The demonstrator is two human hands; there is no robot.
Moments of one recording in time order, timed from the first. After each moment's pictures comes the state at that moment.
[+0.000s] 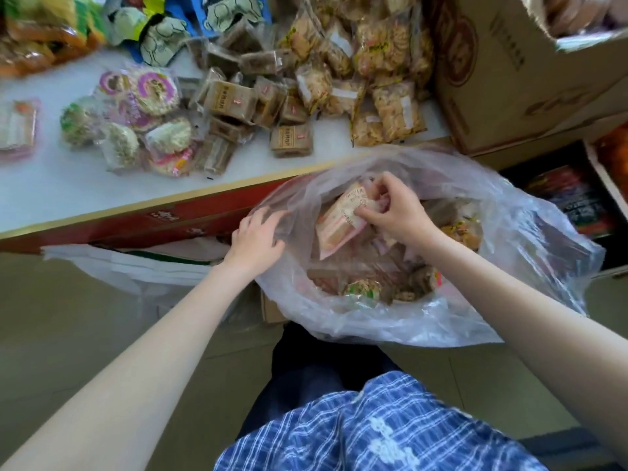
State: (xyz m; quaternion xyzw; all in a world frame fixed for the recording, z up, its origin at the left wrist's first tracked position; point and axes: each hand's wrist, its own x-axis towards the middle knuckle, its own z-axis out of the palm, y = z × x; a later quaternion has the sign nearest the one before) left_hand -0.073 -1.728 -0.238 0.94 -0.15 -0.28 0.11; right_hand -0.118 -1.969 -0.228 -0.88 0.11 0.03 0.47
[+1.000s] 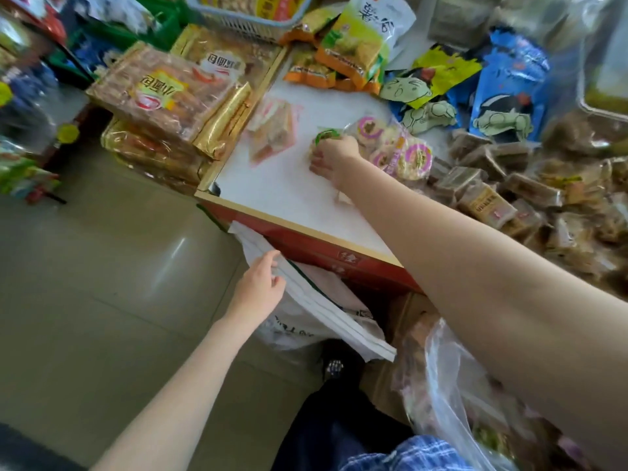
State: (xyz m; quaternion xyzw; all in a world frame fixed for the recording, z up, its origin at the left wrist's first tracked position) left_hand -0.057 -1.438 -0.222 0.91 0.18 -0.16 0.34; right_hand 0.156 -1.523 -0.166 -0.67 0.18 0.25 0.67
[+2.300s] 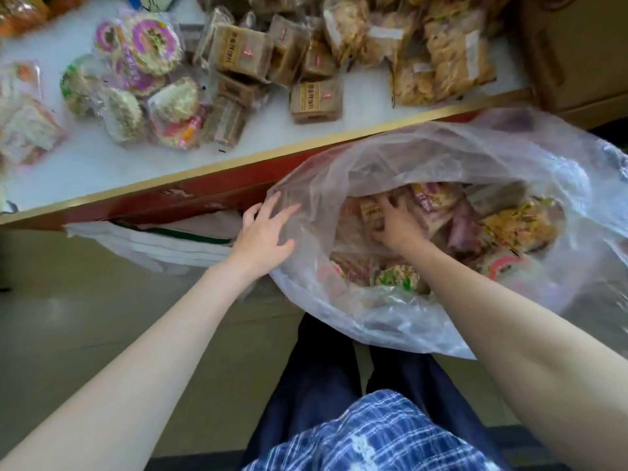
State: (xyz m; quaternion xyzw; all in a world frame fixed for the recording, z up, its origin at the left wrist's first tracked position) left_hand -0.071 -1.707 -0.251 0.93 -0.11 -0.34 0.12; right_hand -0.110 -1.932 -0.367 -0.91 0.15 0.30 0.23
